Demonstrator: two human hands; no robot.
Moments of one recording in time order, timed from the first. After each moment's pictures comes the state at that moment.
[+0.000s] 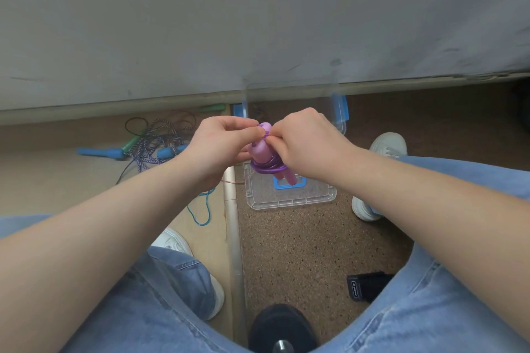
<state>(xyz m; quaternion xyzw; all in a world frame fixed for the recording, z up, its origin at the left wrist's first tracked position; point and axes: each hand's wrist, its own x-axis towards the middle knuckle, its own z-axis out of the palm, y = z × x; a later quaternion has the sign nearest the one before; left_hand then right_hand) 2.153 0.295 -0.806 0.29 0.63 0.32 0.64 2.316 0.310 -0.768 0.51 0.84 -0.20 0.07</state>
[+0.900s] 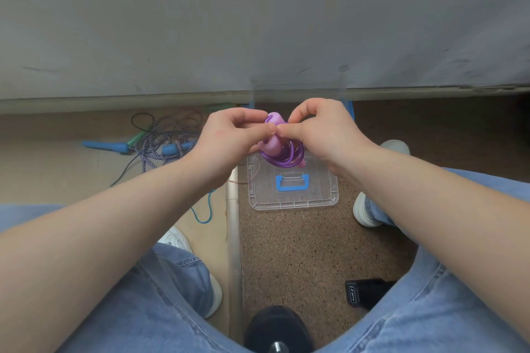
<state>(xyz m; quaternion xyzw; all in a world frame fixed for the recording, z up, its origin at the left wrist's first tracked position) 2.154 0.292 -0.796 0.32 0.61 0.37 0.62 2.318 0.318 -0.781 0.67 0.50 -0.50 -0.21</state>
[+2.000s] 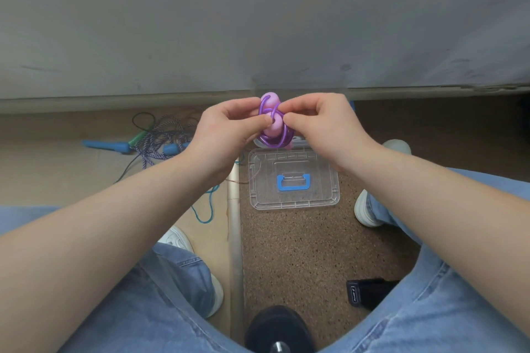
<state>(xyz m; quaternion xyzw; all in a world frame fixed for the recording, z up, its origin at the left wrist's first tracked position) 2.147 0.295 -0.794 0.29 0.56 0.43 0.64 2.317 0.318 -0.777 0.62 0.54 -0.51 -0.26</state>
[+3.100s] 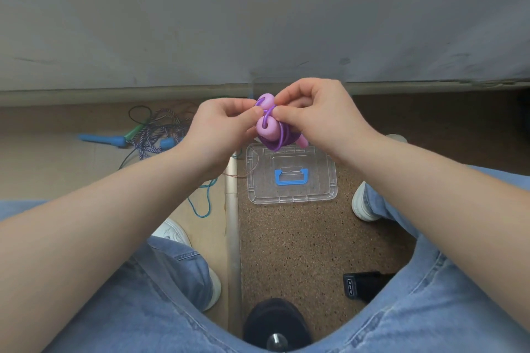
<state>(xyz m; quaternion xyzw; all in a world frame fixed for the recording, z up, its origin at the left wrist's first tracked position) 2.146 0.292 -0.787 0.32 0.60 0.38 0.62 2.313 0.320 -0.769 0.62 0.55 -0.51 -0.22</state>
